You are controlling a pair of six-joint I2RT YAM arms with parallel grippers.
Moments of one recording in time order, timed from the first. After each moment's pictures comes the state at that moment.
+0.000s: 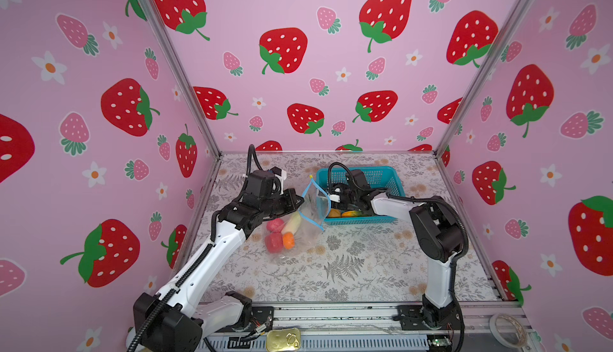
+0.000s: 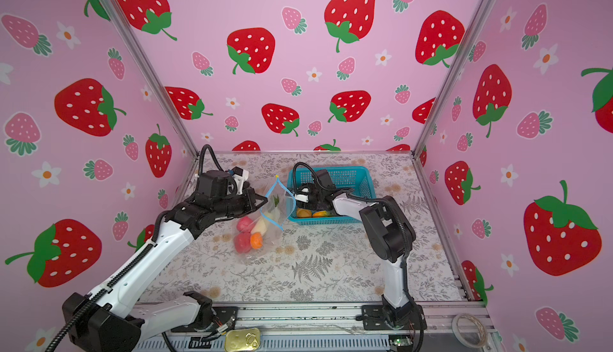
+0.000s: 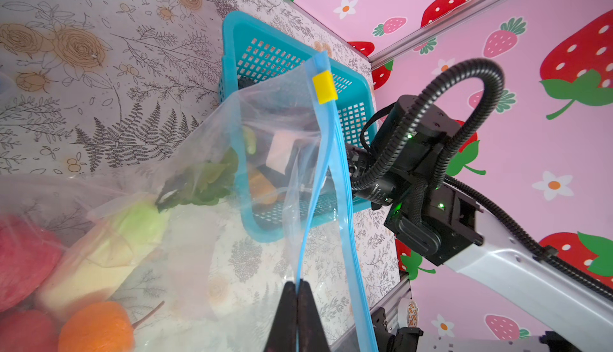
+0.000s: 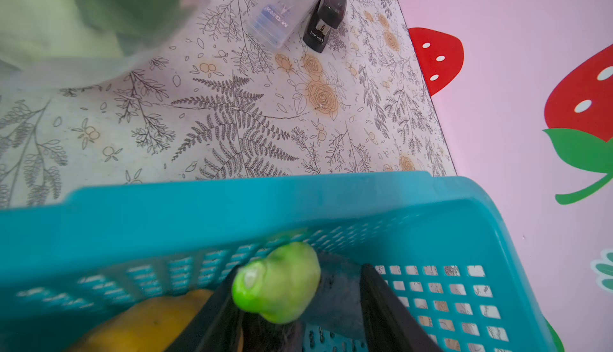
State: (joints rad) left arm -0.37 1.17 1.07 -0.55 0.40 -0.68; right arm 0.66 1.99 1.27 0.09 -0.40 -0.94
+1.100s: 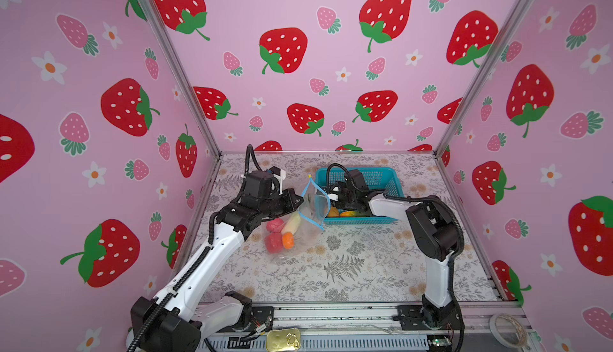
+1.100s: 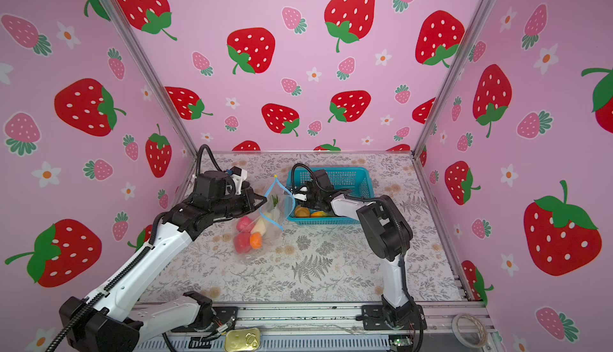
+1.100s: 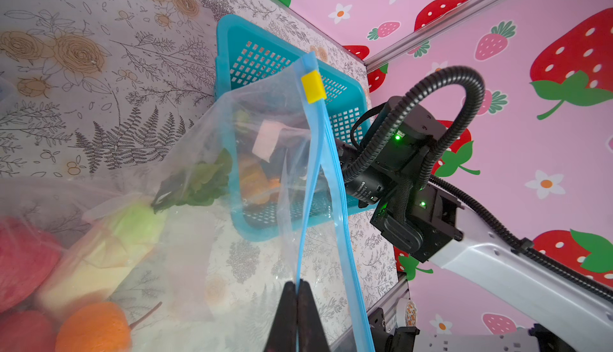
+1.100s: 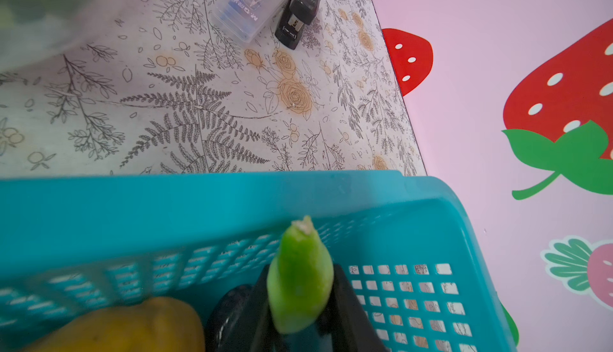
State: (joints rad) left arm -0.37 1.15 1.07 -0.54 0.40 -0.68; right arm 0.68 2.01 1.25 0.19 -0.32 -0.93
